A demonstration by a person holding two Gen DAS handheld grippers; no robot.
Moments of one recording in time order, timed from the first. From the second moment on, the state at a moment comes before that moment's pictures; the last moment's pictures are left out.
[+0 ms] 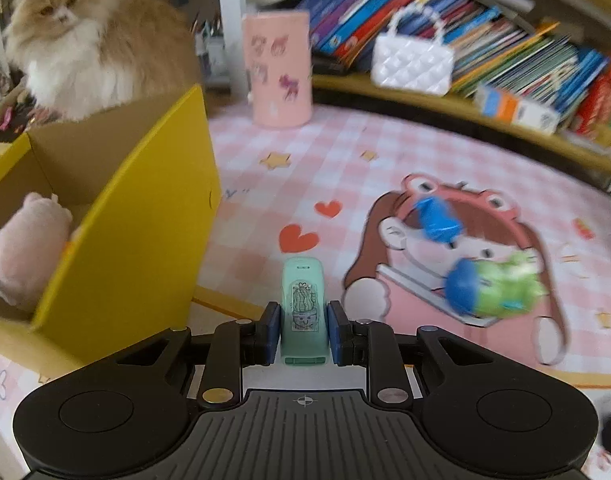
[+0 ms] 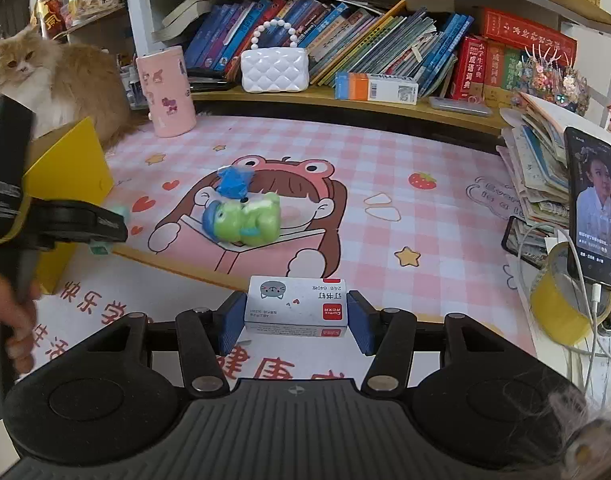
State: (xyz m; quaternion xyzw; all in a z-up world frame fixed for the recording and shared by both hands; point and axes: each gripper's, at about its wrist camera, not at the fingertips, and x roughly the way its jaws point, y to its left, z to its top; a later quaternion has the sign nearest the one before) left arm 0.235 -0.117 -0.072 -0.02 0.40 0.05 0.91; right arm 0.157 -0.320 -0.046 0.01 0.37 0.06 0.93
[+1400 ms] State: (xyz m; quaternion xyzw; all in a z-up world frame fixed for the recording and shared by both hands) left arm 0.043 0.042 -0.030 -0.04 0.37 -0.04 0.93; right arm 0.059 -0.112 -0.031 -0.05 0.38 0.13 0.91
